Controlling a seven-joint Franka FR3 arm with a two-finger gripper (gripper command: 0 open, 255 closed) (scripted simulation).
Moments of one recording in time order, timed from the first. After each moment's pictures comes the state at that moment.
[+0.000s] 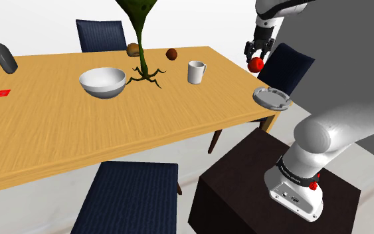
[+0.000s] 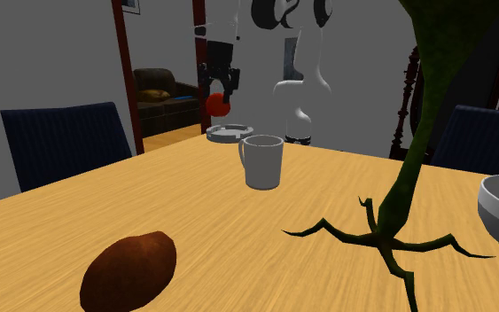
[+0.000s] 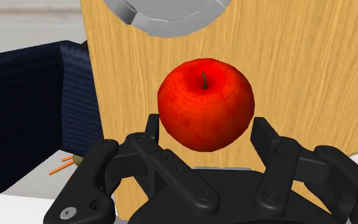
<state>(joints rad) -0.29 -0.31 -0.18 -2.22 -0.19 1.97 -0.04</state>
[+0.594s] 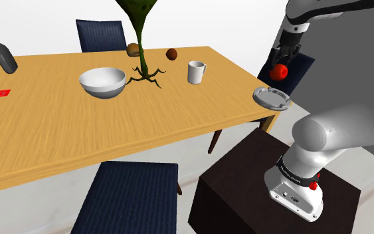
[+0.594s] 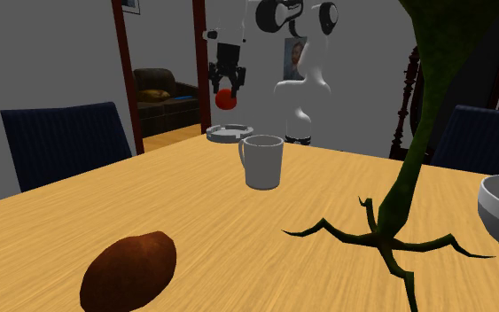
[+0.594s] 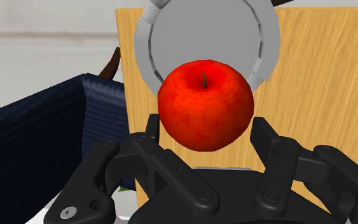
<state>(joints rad) -0.37 -0.62 -0.24 -2.45 -0.27 1.91 -0.13</state>
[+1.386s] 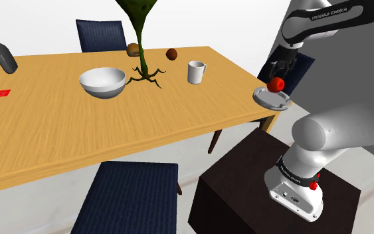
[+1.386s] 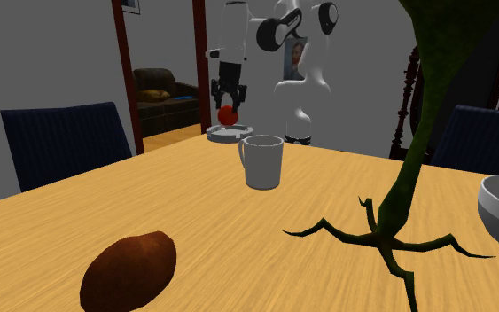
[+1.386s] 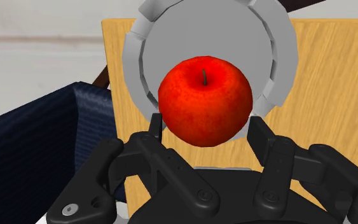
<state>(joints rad) -0.39 -0.63 -0.27 -2.60 -0.30 2.05 -0.12</state>
